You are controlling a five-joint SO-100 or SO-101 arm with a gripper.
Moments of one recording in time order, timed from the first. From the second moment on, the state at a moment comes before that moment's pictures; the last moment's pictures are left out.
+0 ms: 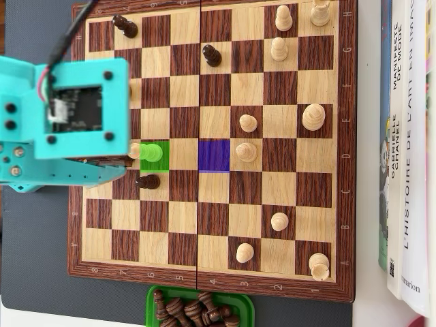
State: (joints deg) arm 0.6 140.3 117.1 75.0 86.0
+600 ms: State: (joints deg) arm 0.6 166.8 144.6 32.7 87.1
